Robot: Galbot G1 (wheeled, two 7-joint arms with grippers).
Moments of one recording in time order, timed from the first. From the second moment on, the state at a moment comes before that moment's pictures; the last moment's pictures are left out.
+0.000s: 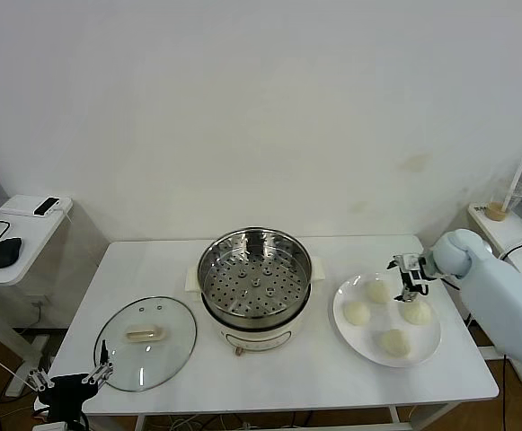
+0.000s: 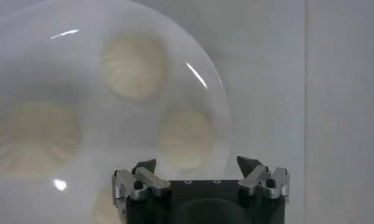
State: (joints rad) left arm 1.84 -1.43 -0.76 -2.27 -0.01 0.19 -0.20; right arm -0.23 0.87 -0.29 0.99 -0.49 -0.02 -1.06
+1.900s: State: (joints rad) left arm 1.83 -1.42 -0.76 -2.27 0.00 0.21 -0.20; right arm -0.15 0.93 -0.41 0.88 -0.47 -0.09 -1.09
